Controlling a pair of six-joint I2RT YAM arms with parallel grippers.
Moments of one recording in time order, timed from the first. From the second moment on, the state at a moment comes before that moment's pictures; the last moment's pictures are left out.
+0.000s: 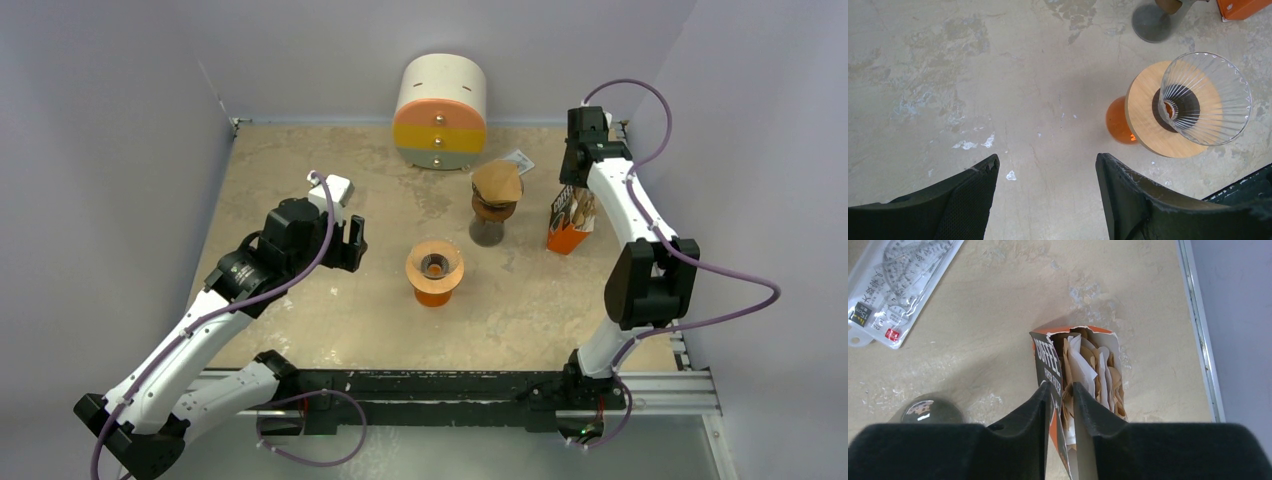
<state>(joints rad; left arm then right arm) -0.62 0.89 1.04 -0.70 -0.13 -0.18 0.05 1.72 1.53 -0.73 0.34 0.24</state>
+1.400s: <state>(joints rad) -0.62 0.89 1.04 -0.70 -0.13 -0.18 0.05 1.62 1.51 -0.73 0.35 0.23</state>
